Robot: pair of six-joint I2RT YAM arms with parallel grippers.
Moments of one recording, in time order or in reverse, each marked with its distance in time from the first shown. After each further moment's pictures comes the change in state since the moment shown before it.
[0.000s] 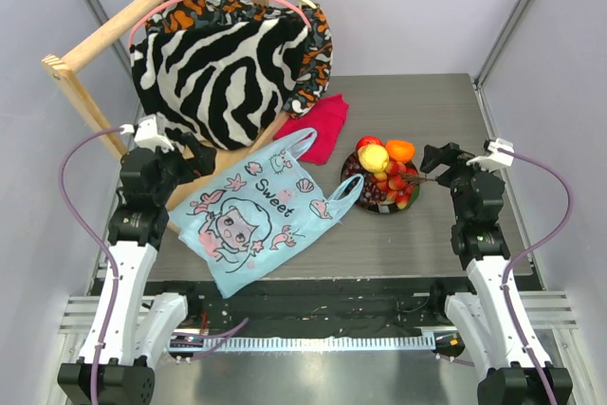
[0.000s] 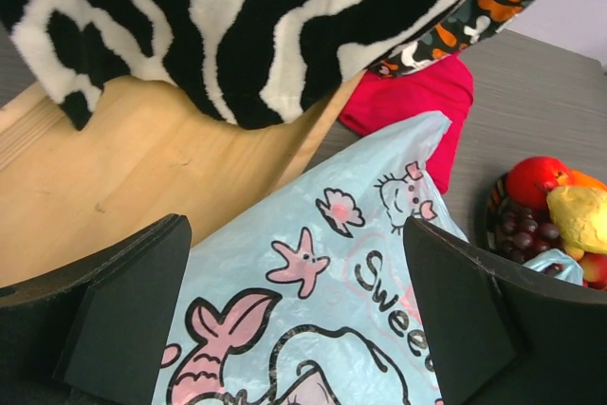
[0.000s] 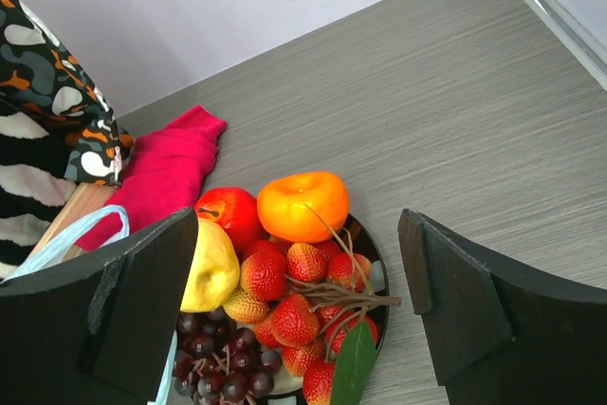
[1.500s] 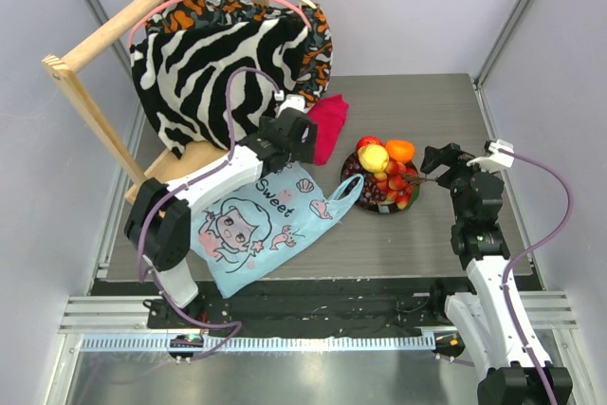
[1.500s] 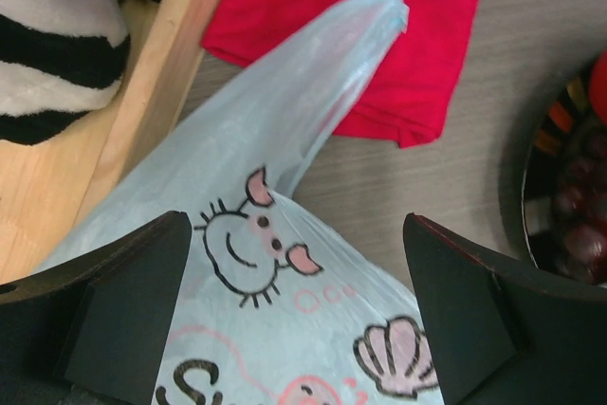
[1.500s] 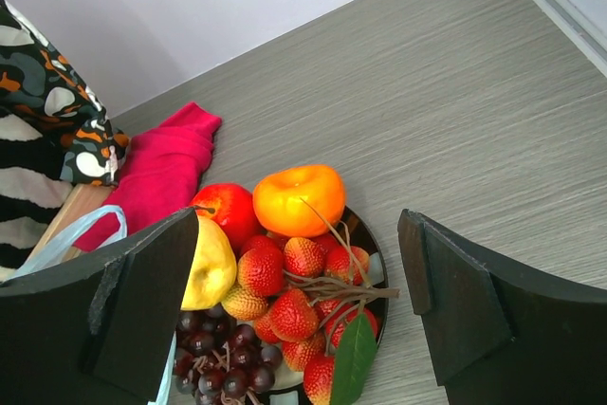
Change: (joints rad) left arm -0.665 0.947 0.554 -0.079 -0.551 0.017; right arm 0.000 0.002 -0.004 -0.021 0.017 0.023
